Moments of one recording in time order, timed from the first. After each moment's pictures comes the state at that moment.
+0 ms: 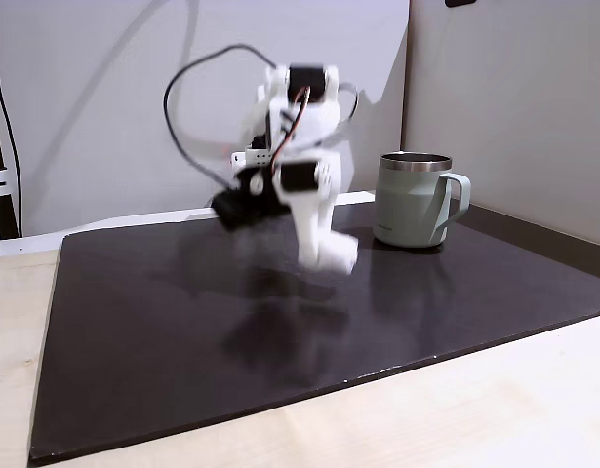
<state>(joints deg) 9.4 31.6 11.0 93.7 37.4</state>
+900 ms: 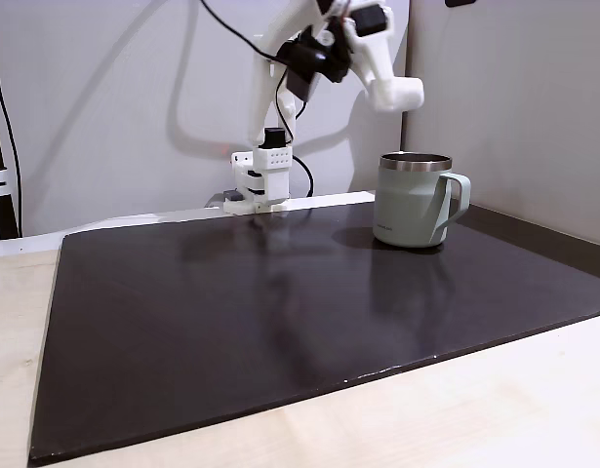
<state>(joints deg) -13.8 86.2 53.7 93.9 27.4</state>
